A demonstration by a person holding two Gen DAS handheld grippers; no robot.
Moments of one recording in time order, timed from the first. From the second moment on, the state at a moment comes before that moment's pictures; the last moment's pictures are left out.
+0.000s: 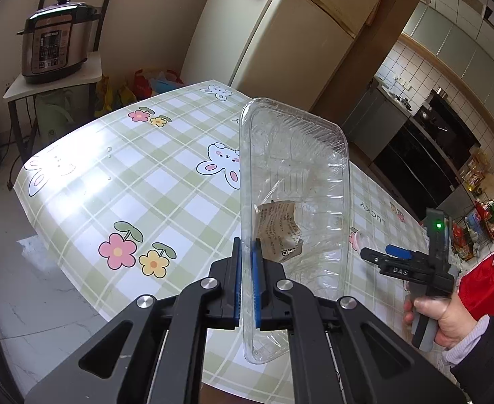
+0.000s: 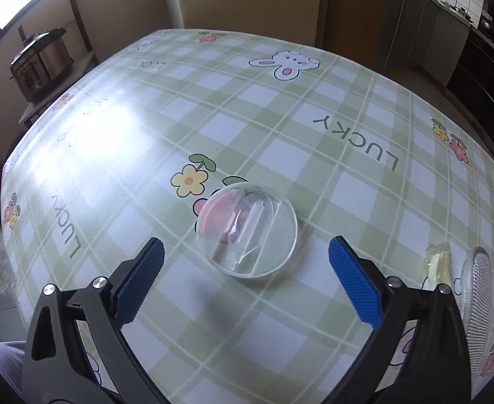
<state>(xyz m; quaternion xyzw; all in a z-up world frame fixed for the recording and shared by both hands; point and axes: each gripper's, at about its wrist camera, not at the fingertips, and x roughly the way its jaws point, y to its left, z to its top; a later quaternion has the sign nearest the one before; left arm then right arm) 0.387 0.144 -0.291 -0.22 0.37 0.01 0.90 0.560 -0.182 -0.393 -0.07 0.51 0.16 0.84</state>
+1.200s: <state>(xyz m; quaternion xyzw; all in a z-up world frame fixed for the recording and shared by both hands) 0.260 0.068 -0.225 -0.18 0.36 -0.06 0.91 0.307 -0.239 -0.217 0.01 0.36 0.22 0.91</state>
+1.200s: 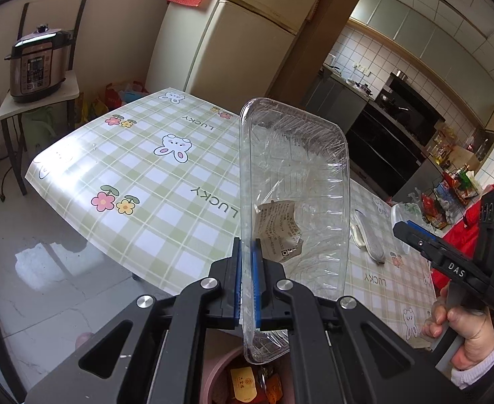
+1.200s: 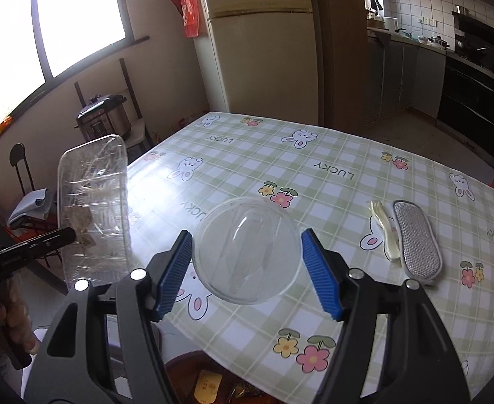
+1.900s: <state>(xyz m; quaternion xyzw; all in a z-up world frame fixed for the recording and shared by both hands) 0.144 0.052 -0.194 -0.17 0.33 -0.08 0.93 0.134 -0.248 -0.194 0.00 0.33 0.22 0.92</state>
